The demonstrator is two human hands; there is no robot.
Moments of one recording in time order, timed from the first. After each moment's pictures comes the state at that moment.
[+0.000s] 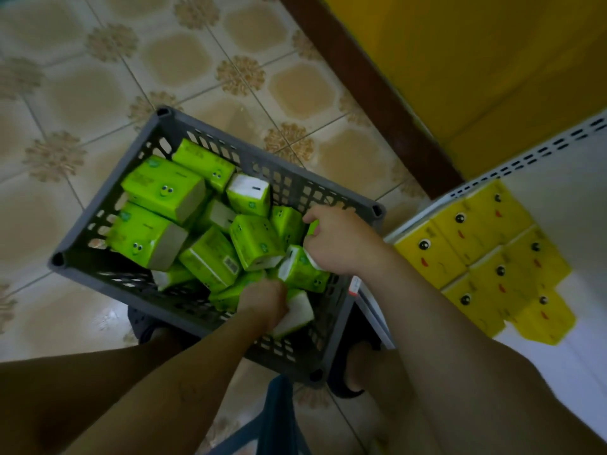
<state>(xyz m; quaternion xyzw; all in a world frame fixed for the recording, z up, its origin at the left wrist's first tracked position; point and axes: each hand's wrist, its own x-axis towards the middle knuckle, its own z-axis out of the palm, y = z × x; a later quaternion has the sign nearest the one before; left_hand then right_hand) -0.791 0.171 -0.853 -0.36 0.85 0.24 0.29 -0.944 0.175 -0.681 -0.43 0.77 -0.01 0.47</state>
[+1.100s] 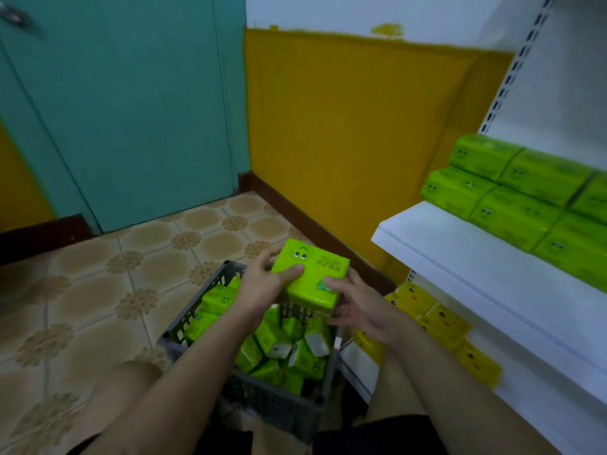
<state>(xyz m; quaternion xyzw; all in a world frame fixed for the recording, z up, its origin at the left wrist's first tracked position) -0.705 0.242 -0.491 -0.36 0.57 0.68 -0.29 -0.861 0.357 -0.508 -0.26 0.61 -0.53 0.53</state>
